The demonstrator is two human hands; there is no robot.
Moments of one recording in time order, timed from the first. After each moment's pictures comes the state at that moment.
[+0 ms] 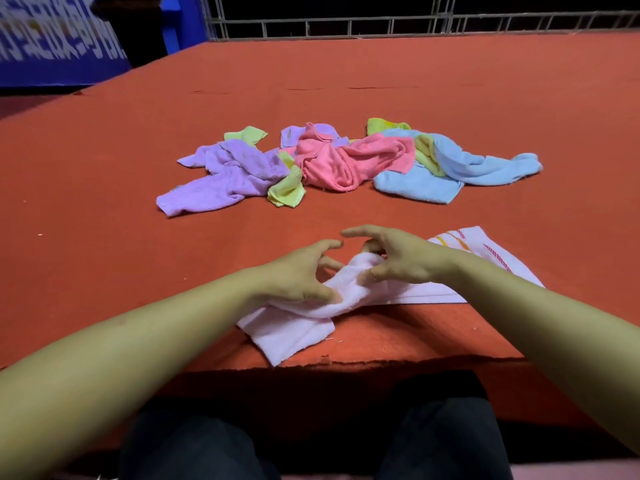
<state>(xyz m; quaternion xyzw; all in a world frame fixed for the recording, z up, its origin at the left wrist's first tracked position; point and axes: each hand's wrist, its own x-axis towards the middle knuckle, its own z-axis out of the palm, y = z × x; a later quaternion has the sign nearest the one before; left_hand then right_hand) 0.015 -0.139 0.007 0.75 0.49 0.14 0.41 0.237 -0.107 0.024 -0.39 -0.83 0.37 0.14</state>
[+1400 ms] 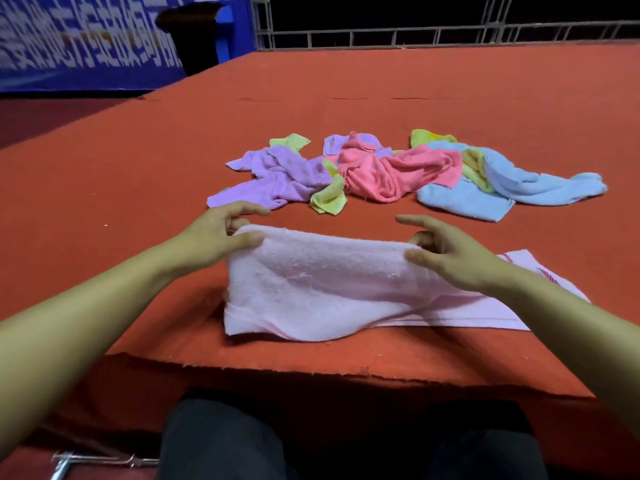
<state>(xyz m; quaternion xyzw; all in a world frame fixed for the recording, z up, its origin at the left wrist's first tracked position) -0.152 -0.160 0.055 0.68 0.57 0.35 0.31 0.237 -0.097 0.028 -0.37 -0.80 0.38 0.27</state>
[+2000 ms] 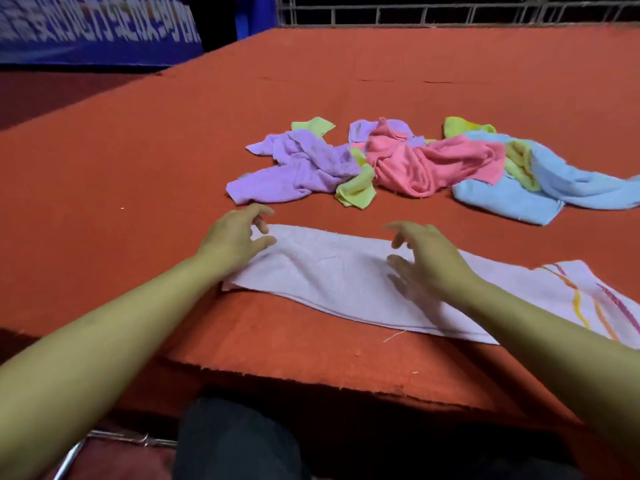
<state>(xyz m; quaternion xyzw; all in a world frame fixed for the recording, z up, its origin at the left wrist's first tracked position) -0.188 -0.114 -0.012 0.68 0.68 0.28 0.05 0.157 -0.064 -0.019 -0.43 -0.86 0.09 0.24</state>
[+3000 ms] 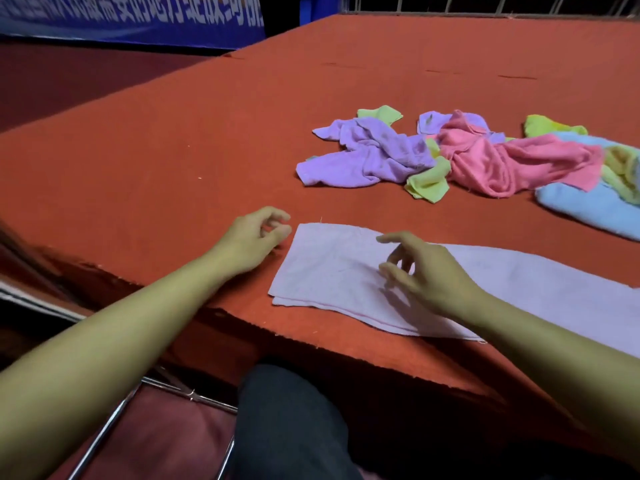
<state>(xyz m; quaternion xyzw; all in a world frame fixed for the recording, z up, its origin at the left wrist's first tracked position) -0.252 -0.199 -0.019 0.60 0.70 0.35 0.16 0.058 -0.129 -0.015 -0.33 -0.89 0.22 0.24</state>
